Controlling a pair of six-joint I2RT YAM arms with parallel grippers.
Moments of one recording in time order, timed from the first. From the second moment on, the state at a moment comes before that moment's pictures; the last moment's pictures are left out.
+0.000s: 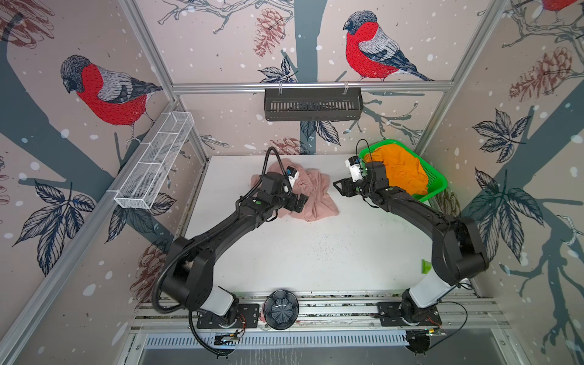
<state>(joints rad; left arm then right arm) -0.51 1.56 1.12 -0.17 0.16 -0.03 0.33 1.62 1.08 -0.03 -0.37 0.14</state>
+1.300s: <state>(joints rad) -0.52 2.02 1.65 -0.49 -0.26 -0.05 0.32 1.55 0.89 0.14 -0.46 0.20</state>
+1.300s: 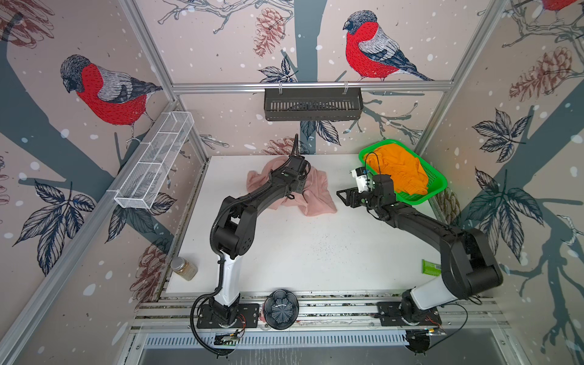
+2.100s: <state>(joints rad) -0.49 1.66 1.35 -0.47 0.12 -0.15 0.54 1.67 0.83 -0.01 -0.39 0.22</state>
